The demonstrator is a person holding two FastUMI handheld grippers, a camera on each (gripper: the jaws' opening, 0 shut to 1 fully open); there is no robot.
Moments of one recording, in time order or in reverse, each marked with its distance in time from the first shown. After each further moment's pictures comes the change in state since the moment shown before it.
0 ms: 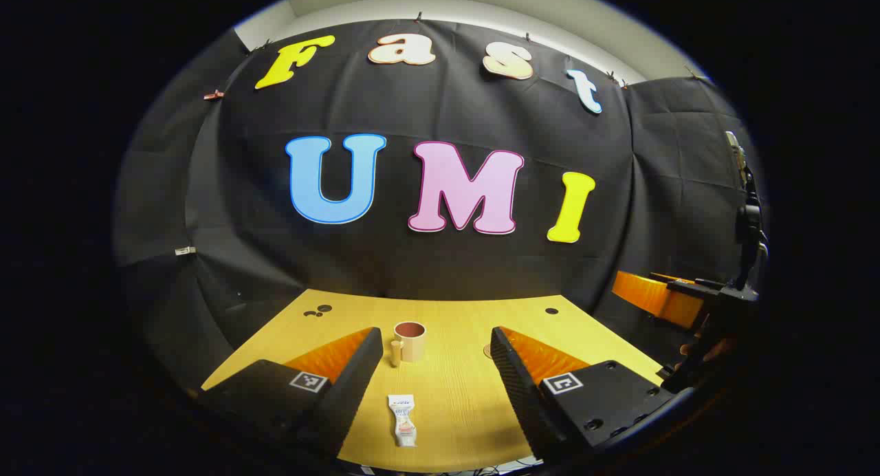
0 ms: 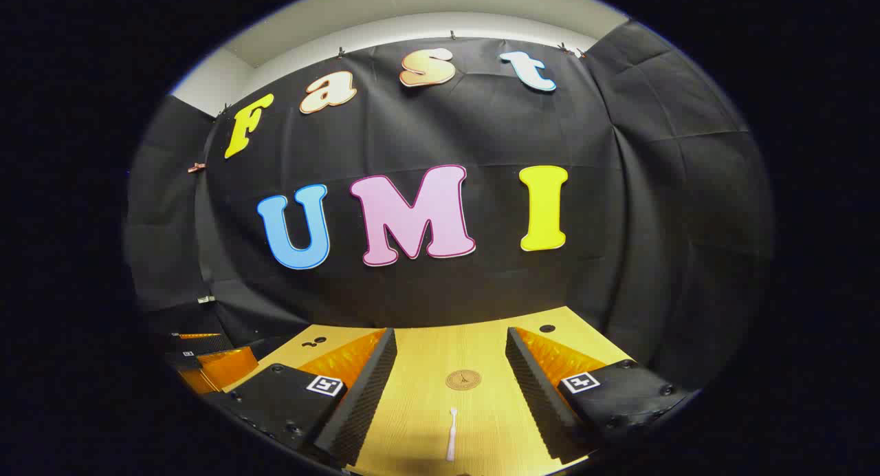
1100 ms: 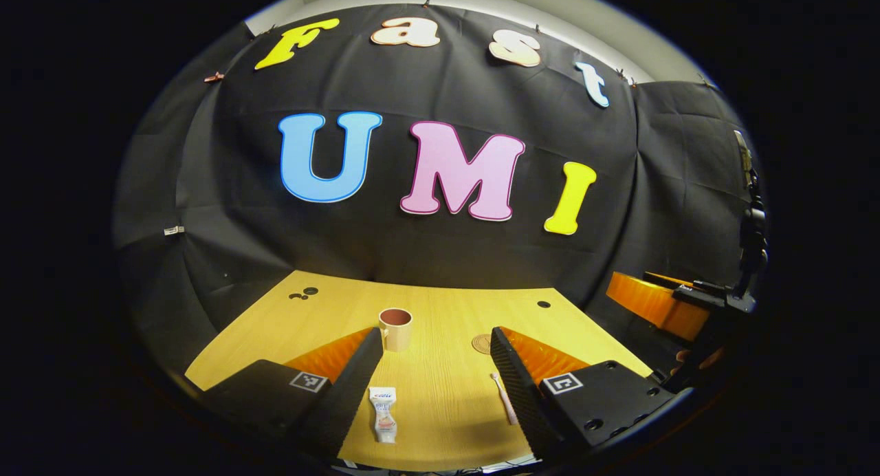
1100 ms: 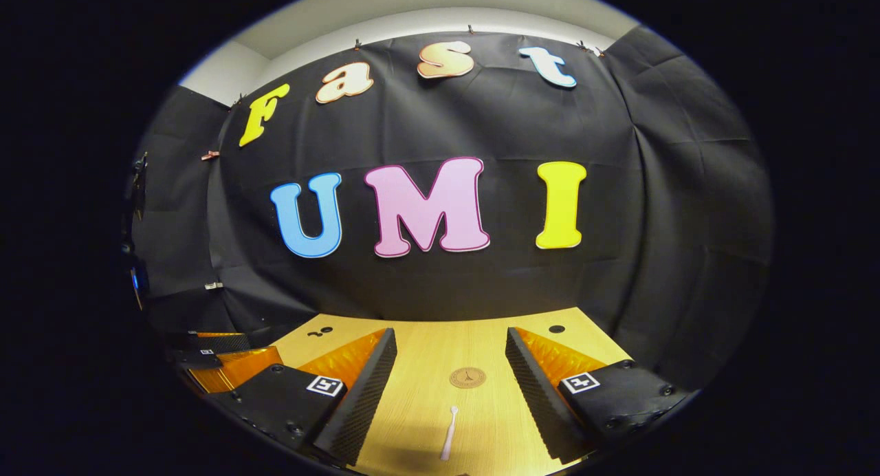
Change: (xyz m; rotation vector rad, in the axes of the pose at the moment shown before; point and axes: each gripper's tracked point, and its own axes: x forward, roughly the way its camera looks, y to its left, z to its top) left arm 0.029 -0.013 -0.023 -0.038 0.080 -0.013; right arm 0.016 0.000 -0.018 -0.045 0.060 0.063
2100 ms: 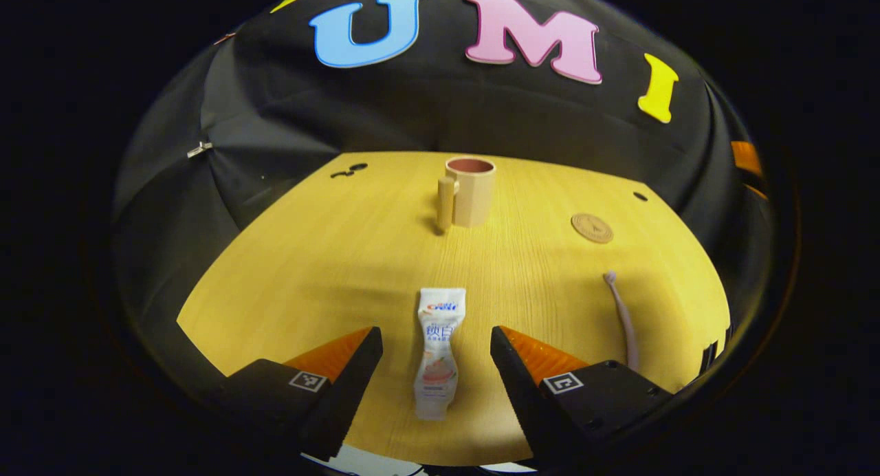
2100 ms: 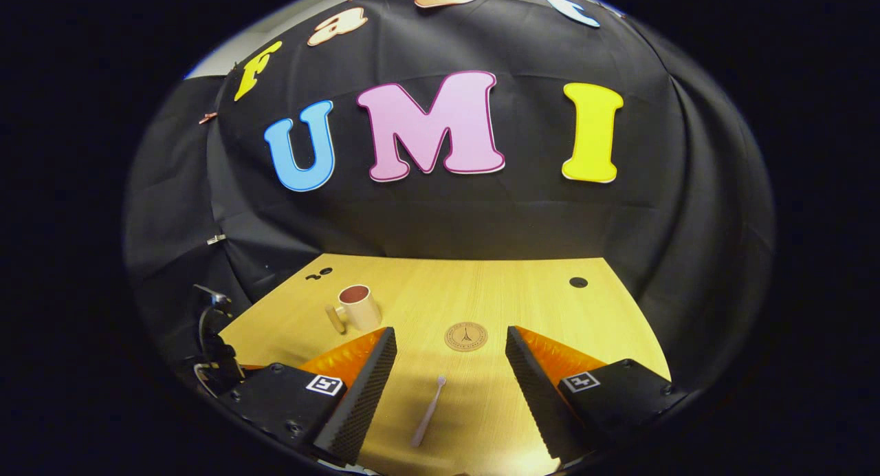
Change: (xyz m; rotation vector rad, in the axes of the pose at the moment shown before) left arm 0.087 0.092 -0.234 0.012 0.496 0.296; right arm 0.075 -0.032 -0.086 -0.015 0.304 0.119
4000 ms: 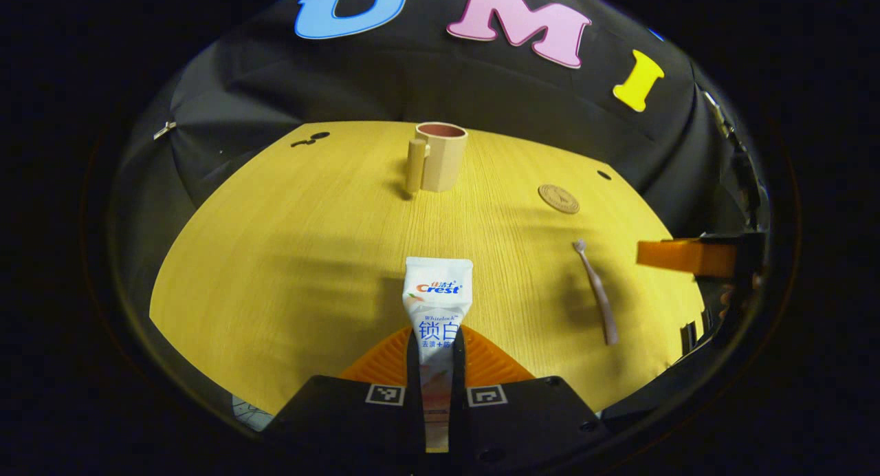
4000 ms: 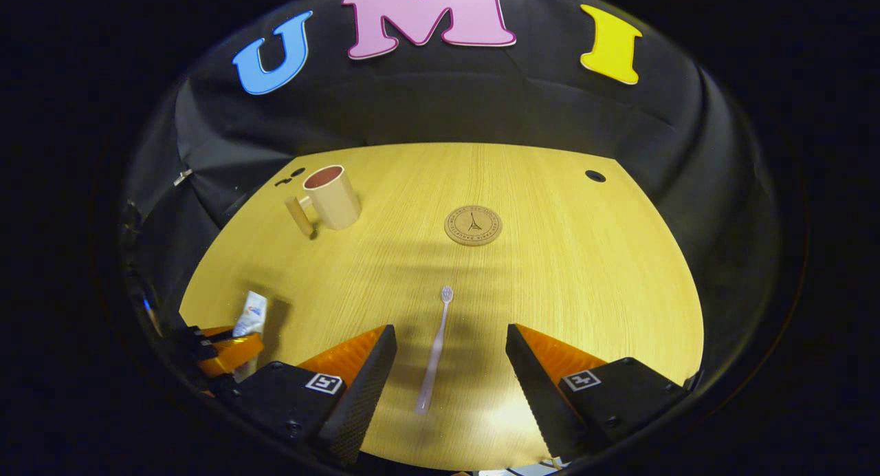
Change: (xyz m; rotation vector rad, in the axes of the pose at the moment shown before) left arm 0.030 0.004 -0.002 -0.034 0.057 -0.237; right arm 0.053 0.015 -0.162 -0.012 0.462 -0.092
